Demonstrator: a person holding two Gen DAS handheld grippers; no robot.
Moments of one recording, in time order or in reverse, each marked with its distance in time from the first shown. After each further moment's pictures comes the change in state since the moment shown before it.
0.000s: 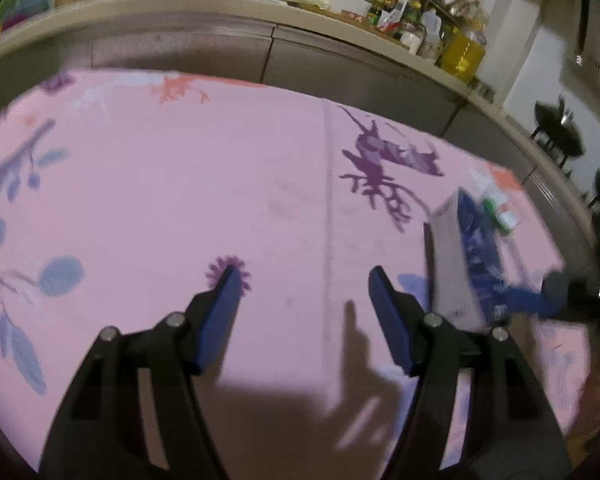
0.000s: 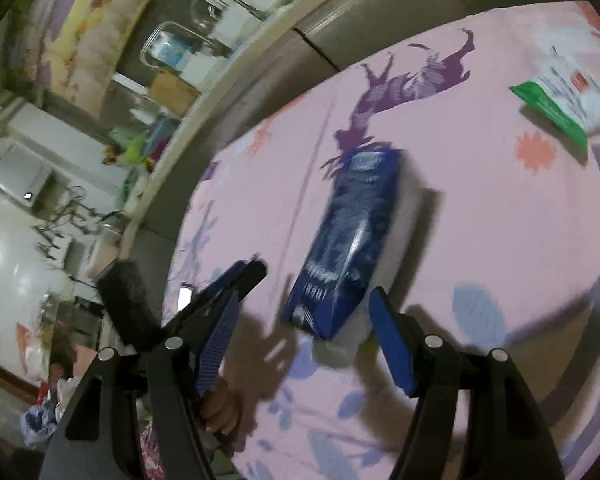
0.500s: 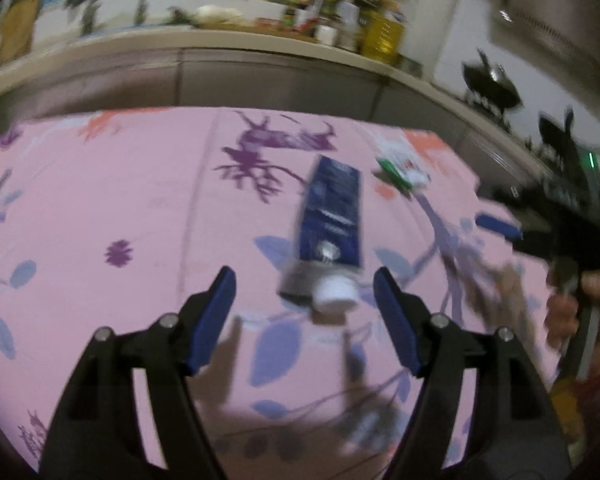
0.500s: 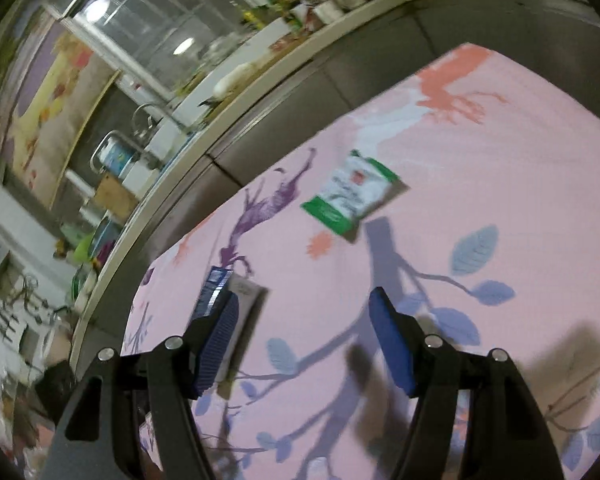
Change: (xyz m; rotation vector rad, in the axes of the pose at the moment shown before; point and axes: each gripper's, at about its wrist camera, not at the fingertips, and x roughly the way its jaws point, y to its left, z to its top) left arm -0.026 -0.103 -0.045 0.282 -0.025 -0.075; right arm -0.111 -0.081 -0.015 0.131 -0.377 -0.247
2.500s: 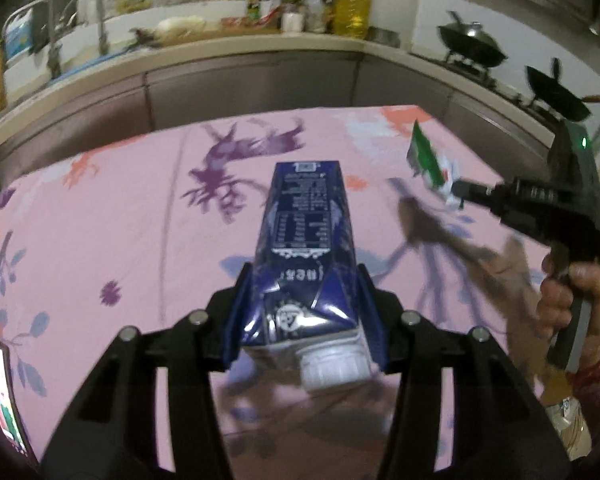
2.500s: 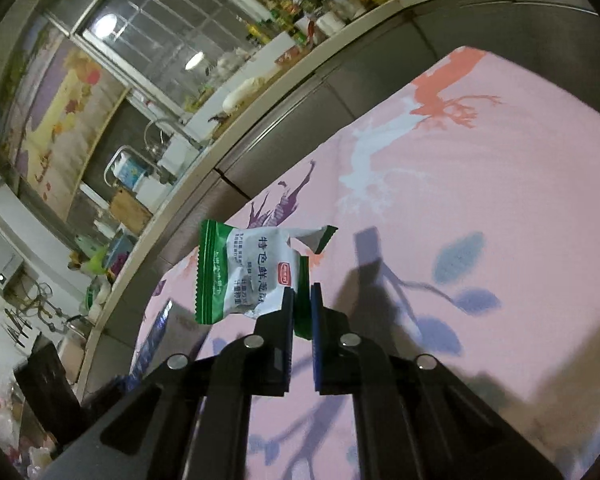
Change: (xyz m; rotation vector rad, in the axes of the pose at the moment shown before) left arm -0.014 -0.051 0.028 0.139 0.057 0.013; right arm -0.025 -0.023 -0.008 0.004 -0.063 0.067
